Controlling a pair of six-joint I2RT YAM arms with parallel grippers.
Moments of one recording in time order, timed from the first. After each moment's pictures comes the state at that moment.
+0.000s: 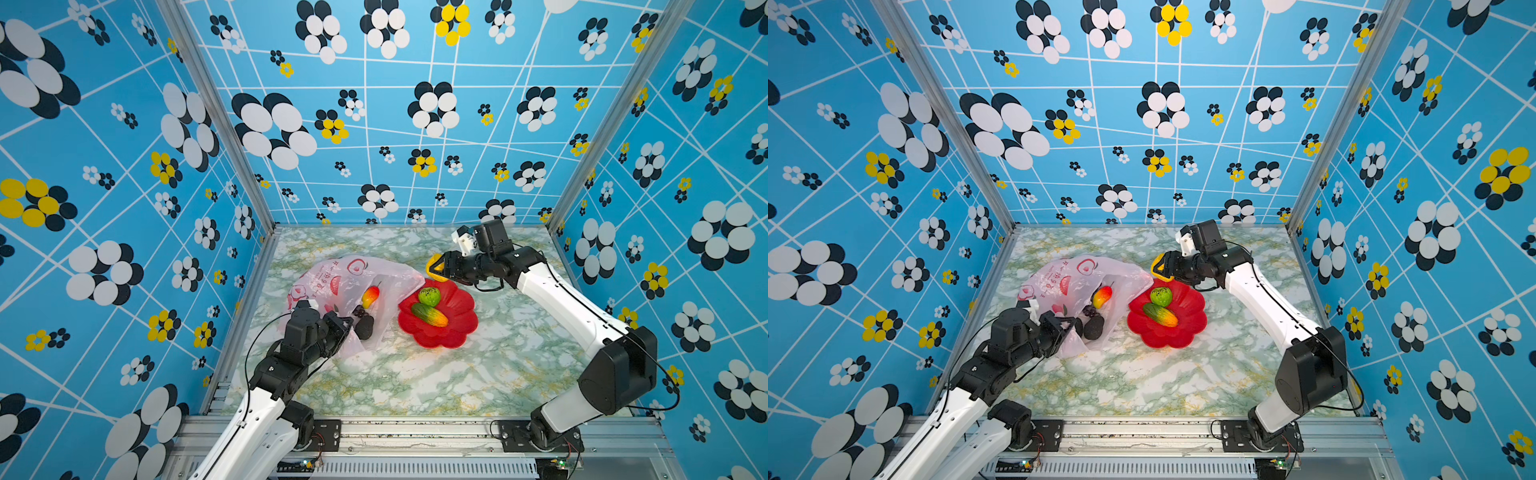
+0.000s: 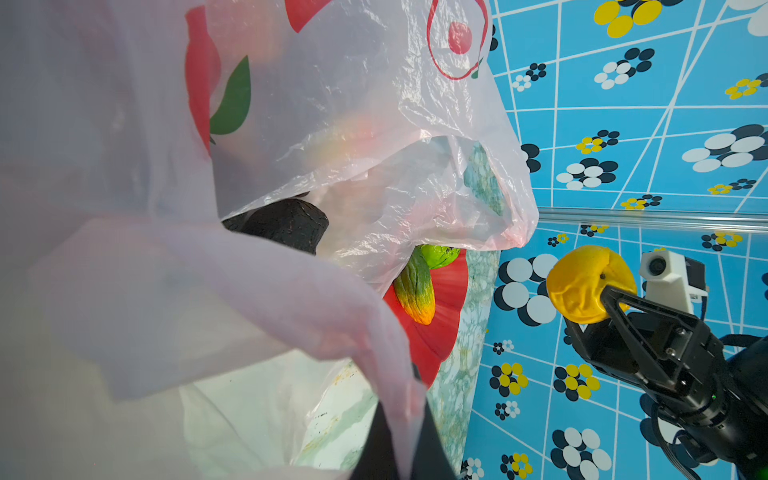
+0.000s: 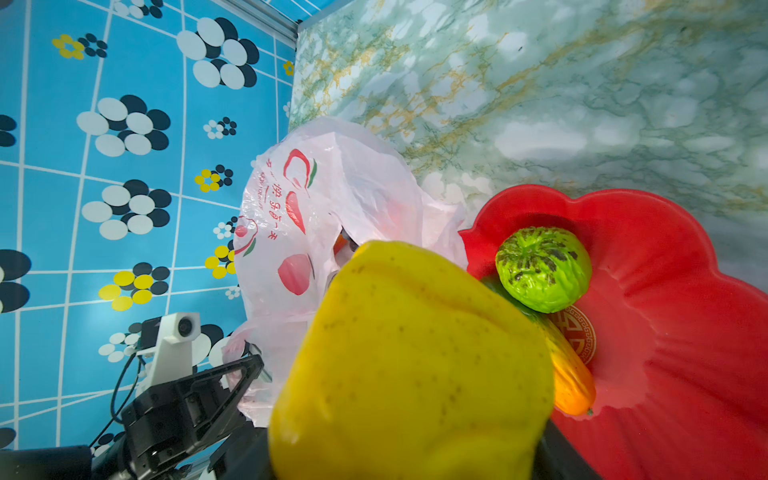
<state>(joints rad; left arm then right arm) -0.35 0.63 0.53 -0.42 0.19 -1.25 0.43 1.57 1.43 -0.67 -0.45 0.56</state>
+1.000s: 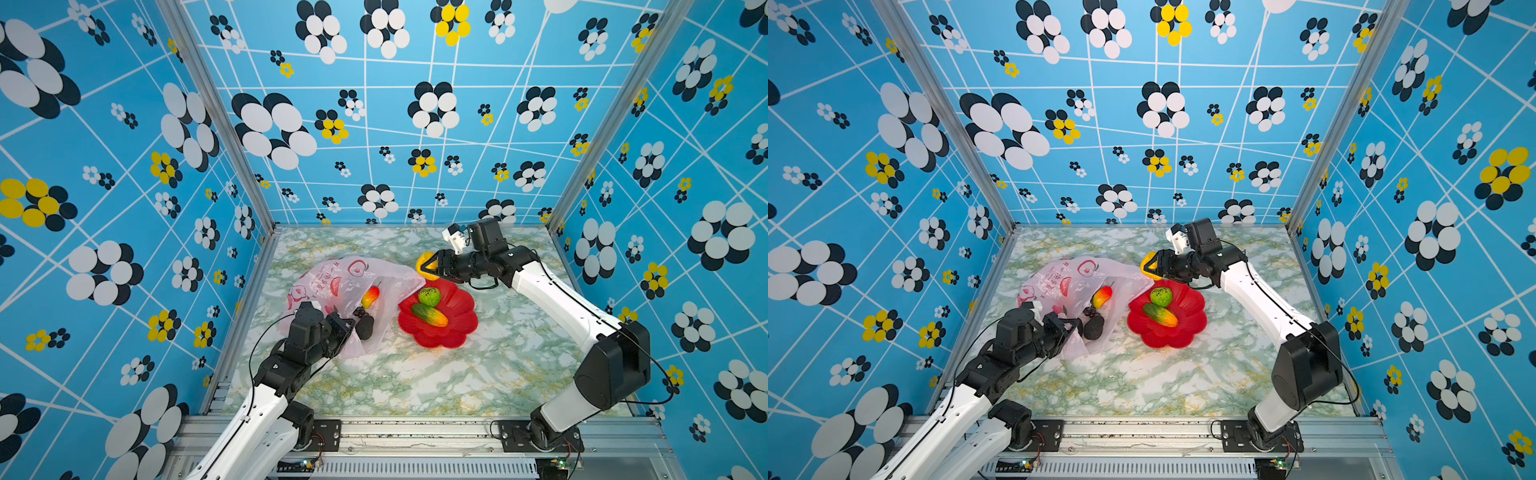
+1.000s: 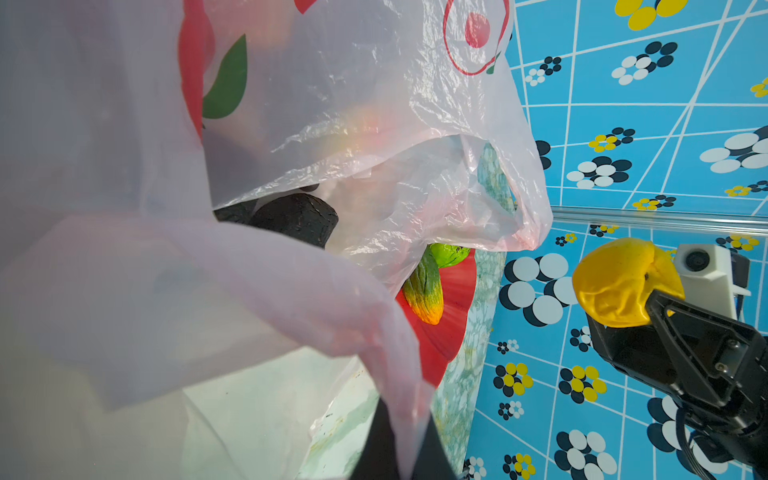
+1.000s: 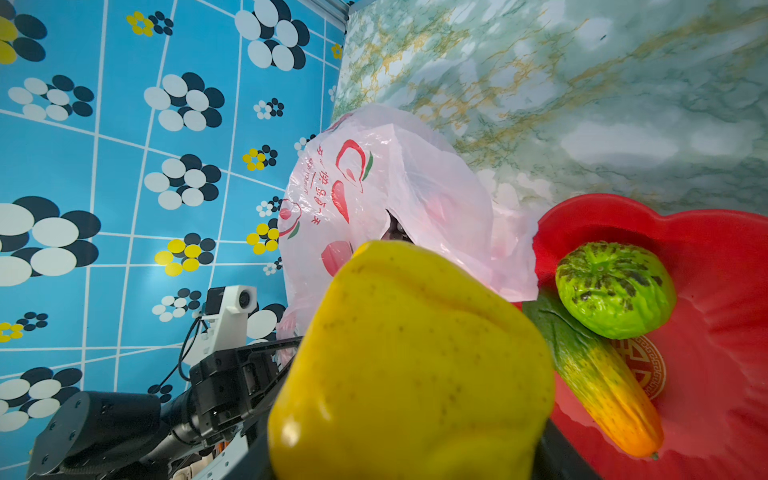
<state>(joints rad) -0.36 0.67 0.50 -0.38 0.19 -1.26 0.46 1.62 1.45 -0.60 -0.56 0.56</state>
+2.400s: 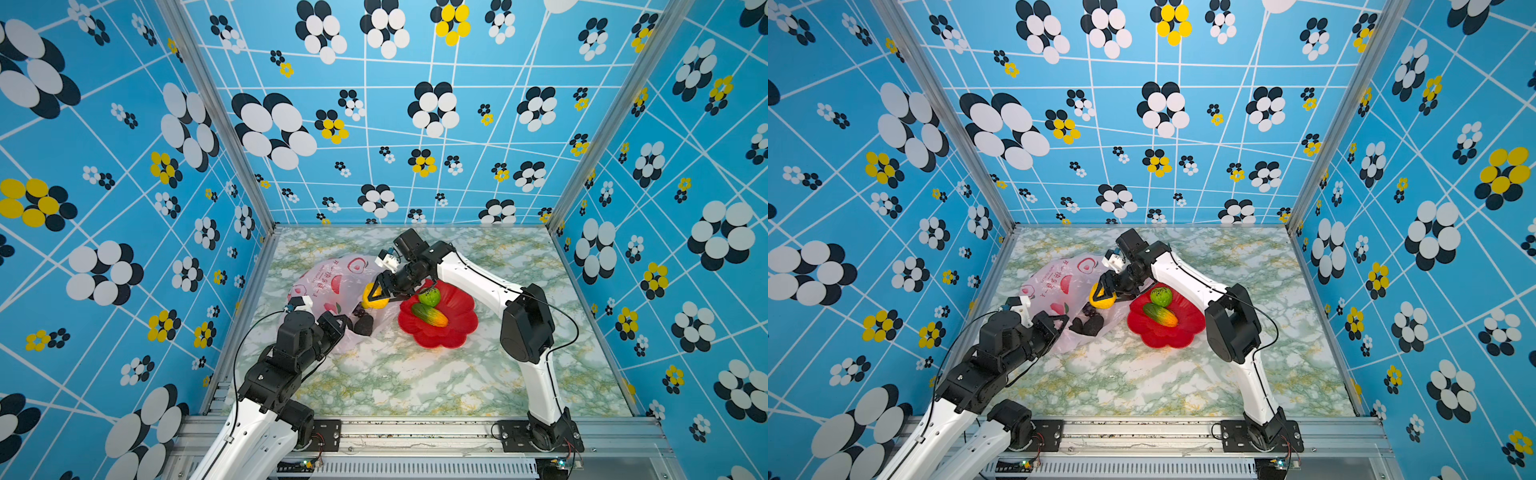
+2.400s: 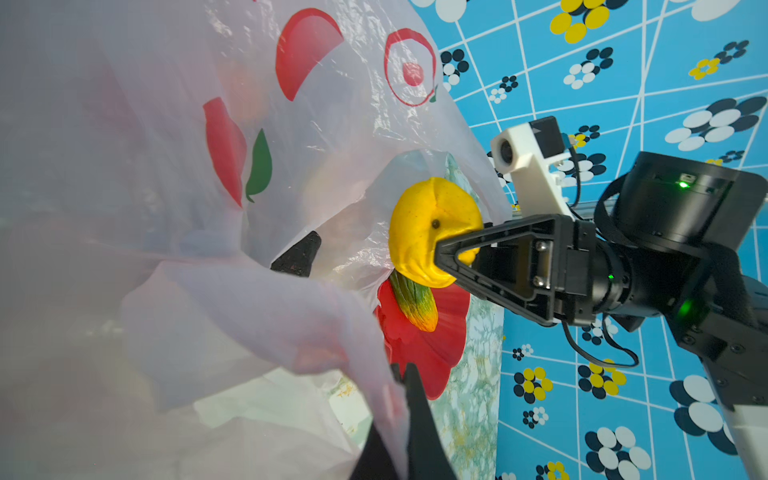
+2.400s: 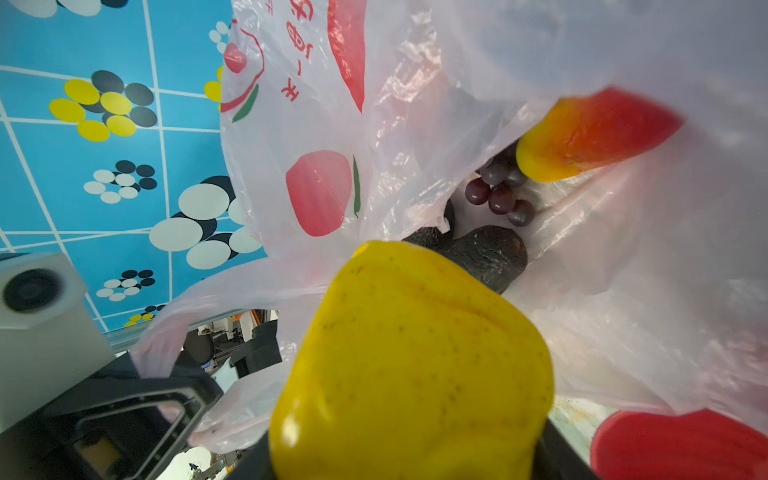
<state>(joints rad) -0.40 0.56 0.60 -0.50 0.10 -1.12 0.73 2.15 1.94 -0.87 -0.69 0.44</state>
